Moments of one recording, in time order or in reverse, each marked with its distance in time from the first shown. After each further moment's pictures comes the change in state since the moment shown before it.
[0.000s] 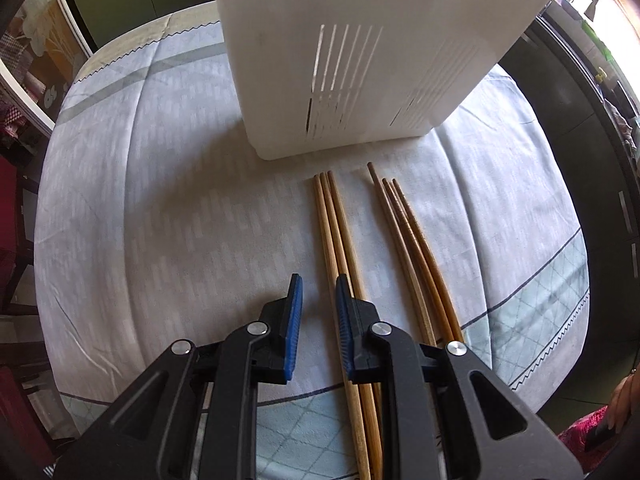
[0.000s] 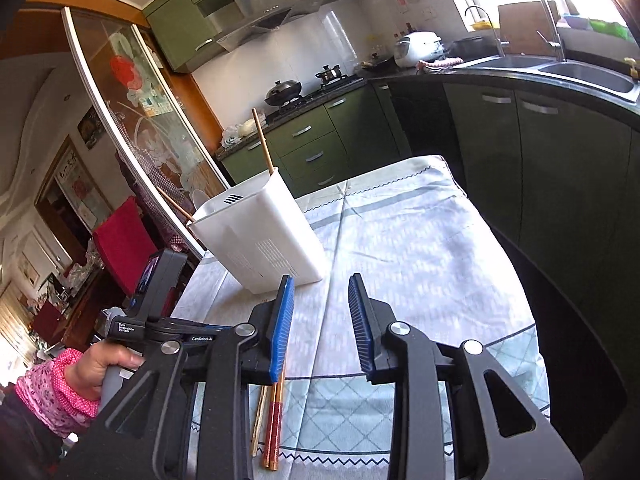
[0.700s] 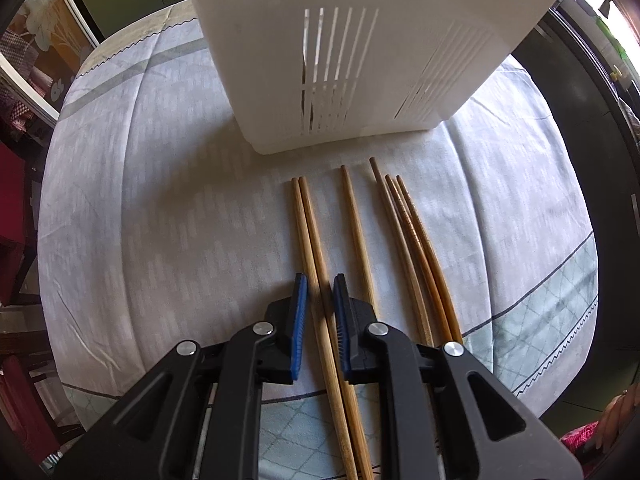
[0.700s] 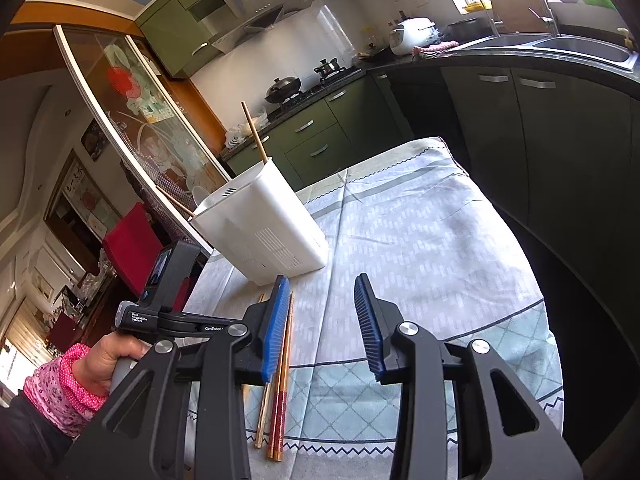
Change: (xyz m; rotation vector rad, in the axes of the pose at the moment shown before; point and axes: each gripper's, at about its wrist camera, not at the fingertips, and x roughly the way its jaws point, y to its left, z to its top) left arm 0.014 -0.024 0.010 -0.020 0.047 0.045; right arm 0.000 -0.005 -0.008 0.057 0.014 0.045
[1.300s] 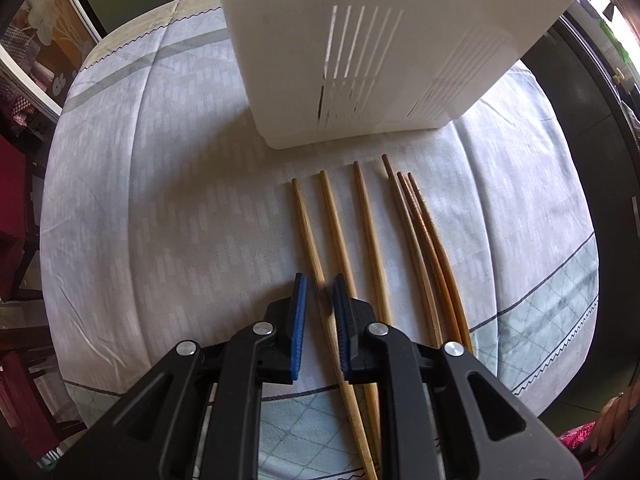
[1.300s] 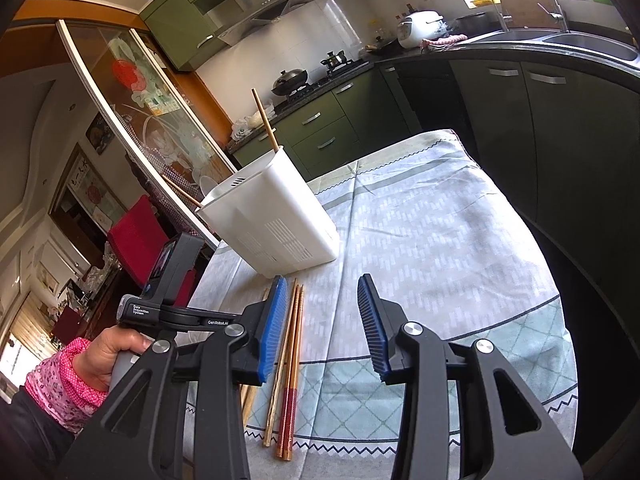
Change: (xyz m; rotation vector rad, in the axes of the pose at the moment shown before) left arm -0.005 0.032 -0.001 -0.004 0.011 0.008; right arm 0.014 0.008 0.000 -0.011 0.028 0.011
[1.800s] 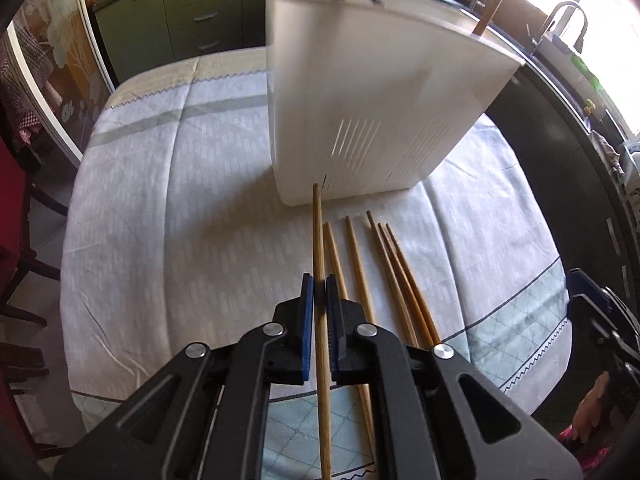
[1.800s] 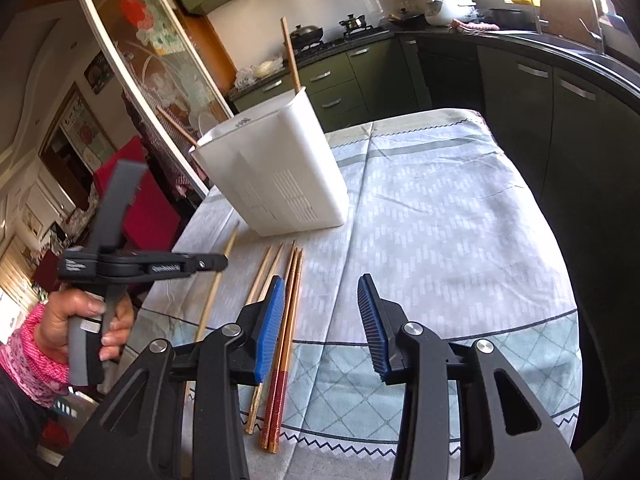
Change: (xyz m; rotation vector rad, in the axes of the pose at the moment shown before) left arm -0.058 0.007 -0.017 -0.006 -0.272 -0.065; right arm 0.065 0.037 -0.004 -0.202 0.208 -0.076
